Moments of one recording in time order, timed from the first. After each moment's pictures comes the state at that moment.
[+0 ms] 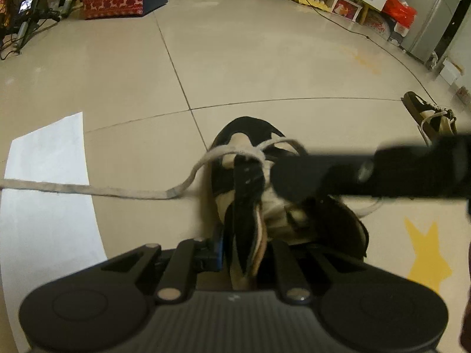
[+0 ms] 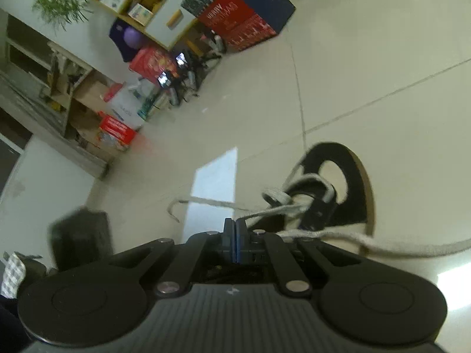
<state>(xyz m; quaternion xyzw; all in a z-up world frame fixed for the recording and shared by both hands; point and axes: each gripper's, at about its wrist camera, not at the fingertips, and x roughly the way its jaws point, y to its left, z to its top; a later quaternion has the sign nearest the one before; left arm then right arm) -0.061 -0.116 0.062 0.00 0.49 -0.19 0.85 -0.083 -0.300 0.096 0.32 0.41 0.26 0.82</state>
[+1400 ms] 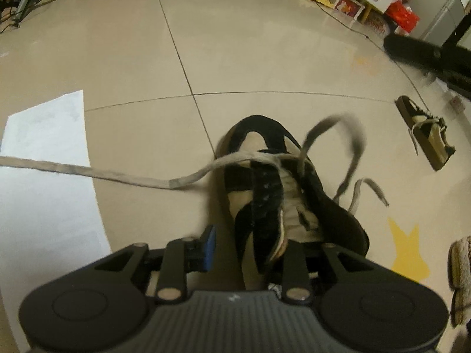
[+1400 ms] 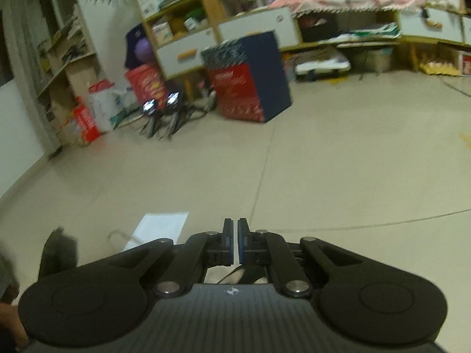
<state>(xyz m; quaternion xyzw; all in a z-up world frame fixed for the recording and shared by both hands) -0.058 -0.100 0.063 -0.03 0.52 -0.20 0.83 -0.083 -0.328 0.168 0.11 0.30 0.16 0.93</state>
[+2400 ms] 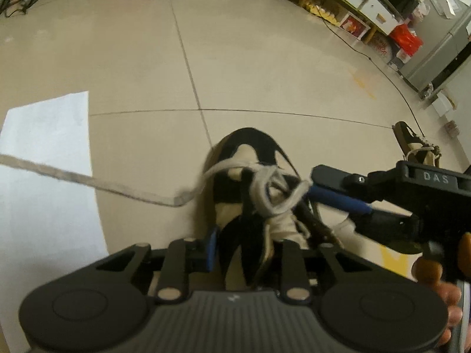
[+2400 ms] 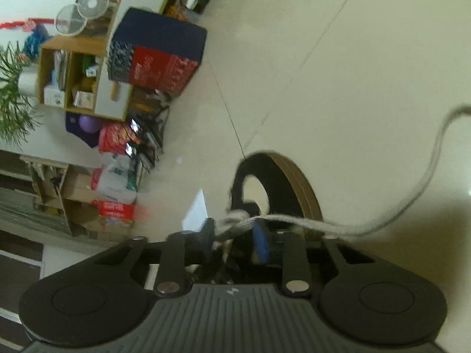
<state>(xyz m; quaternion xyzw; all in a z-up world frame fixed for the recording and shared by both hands) -0.045 -0.091 0.065 -0.09 0.51 -0.20 0.83 -0.076 -0.352 0.022 0.52 0.40 0.12 0.75</state>
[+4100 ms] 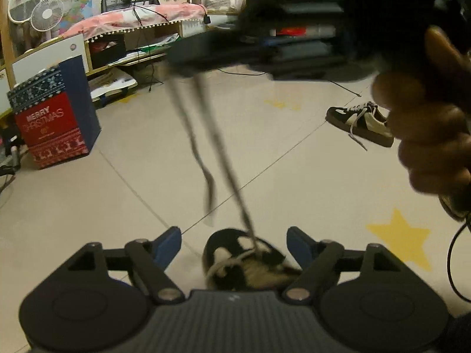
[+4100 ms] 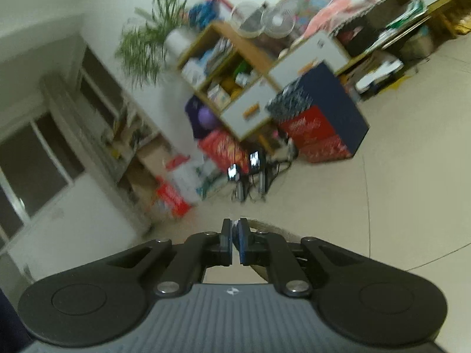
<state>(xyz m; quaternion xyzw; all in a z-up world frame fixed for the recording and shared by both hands) -0.068 -0.114 0.156 0.15 0.30 -0.34 0.88 -0.045 -0.295 0.212 0.29 0.22 0.32 0.88</state>
